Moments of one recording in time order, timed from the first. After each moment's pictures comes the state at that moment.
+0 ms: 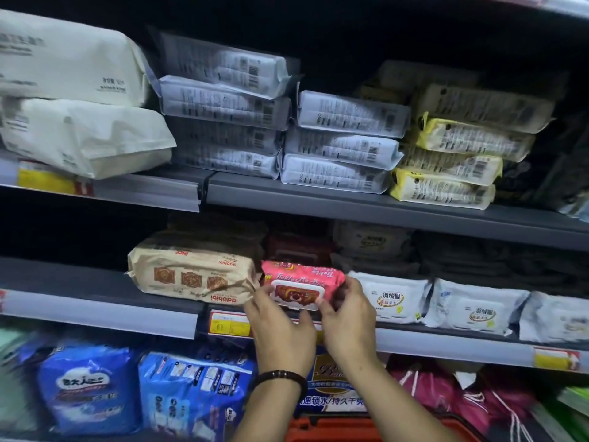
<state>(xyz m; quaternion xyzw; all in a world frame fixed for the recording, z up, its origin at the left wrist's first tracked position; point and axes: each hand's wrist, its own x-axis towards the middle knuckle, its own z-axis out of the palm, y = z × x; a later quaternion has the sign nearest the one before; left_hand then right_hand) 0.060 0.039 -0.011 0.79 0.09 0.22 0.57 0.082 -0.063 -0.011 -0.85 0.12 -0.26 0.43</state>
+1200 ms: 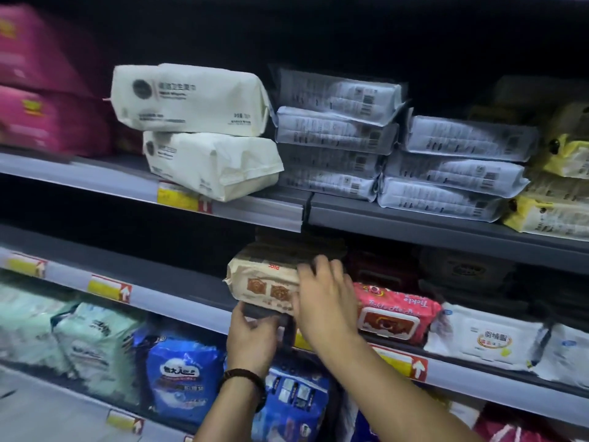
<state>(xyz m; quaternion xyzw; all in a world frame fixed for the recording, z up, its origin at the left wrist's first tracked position) 0.073 0.208 -0.012 0.61 0.24 0.11 0.75 0.118 0.103 0.033 -0.94 -0.11 -0.33 0.06</state>
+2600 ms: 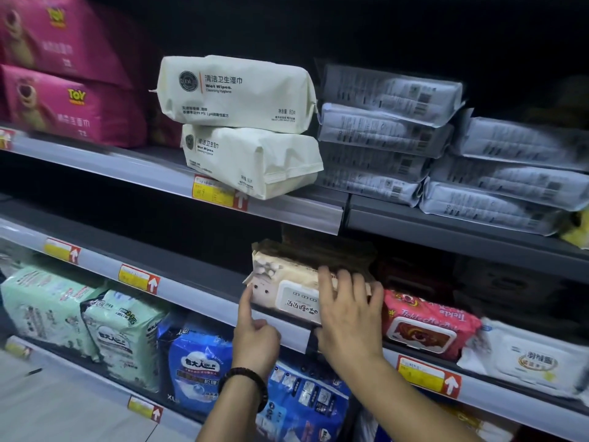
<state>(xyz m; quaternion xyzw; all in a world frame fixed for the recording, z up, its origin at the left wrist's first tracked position) 0.083 0.252 -0.036 0.63 0.20 0.12 0.74 0.111 0.111 0.009 -0.95 -0.13 -0.27 -0.06</state>
